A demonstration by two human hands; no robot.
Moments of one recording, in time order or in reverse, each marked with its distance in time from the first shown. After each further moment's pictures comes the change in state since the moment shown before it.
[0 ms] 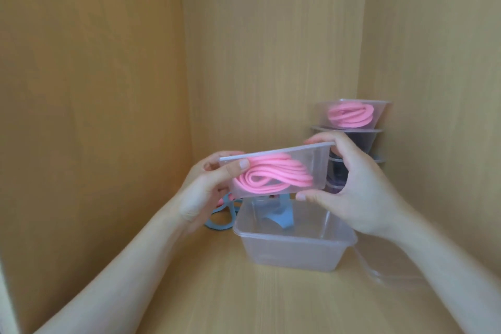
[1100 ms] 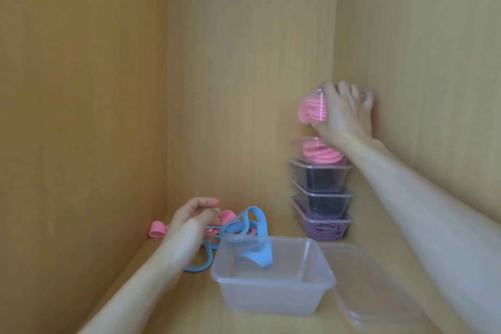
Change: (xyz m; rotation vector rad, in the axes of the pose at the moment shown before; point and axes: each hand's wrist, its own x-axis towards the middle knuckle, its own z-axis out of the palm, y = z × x) left_hand 0.002 -0.016 0.012 0.220 0.342 -0.119; right_hand 0.161 0.041 -0.073 -1.016 0.456 0.052
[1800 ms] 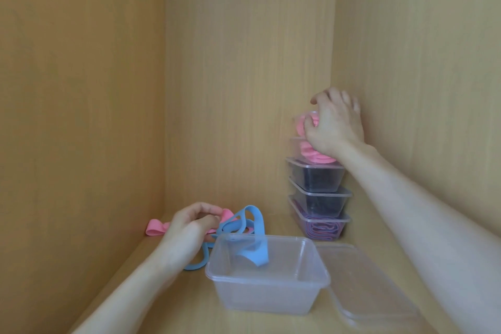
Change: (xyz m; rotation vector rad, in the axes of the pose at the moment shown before) left_hand 0.008 -0.012 -0.001 0.077 -0.079 -0.016; right_hand -0.010 -0.009 -0.001 0.096 -0.082 -0.024
